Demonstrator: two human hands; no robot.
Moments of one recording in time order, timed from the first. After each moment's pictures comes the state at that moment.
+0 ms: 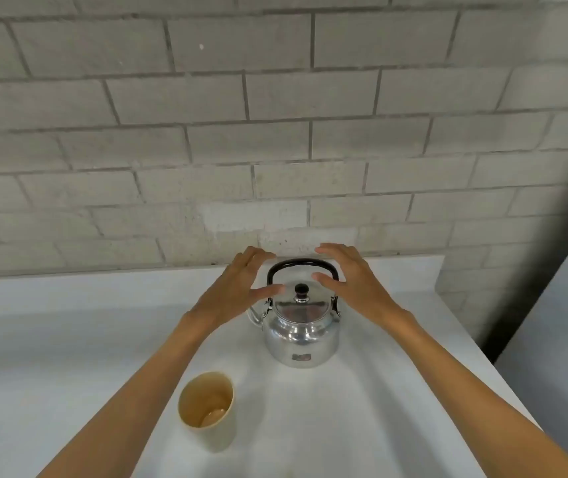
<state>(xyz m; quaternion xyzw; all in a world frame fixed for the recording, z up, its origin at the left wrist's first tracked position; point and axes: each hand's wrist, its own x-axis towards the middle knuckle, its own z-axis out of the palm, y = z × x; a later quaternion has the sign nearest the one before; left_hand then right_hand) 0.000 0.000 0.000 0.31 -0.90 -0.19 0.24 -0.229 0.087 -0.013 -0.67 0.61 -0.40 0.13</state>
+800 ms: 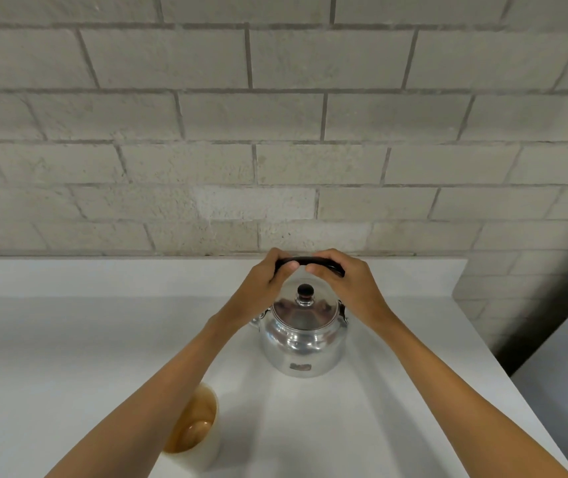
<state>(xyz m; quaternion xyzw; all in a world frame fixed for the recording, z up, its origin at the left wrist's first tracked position) -0.055 -0.017 -0.033 0.32 -0.81 -0.37 0.34 -0.223 0.052 -0.029 -0.60 0.55 -0.53 0.22</state>
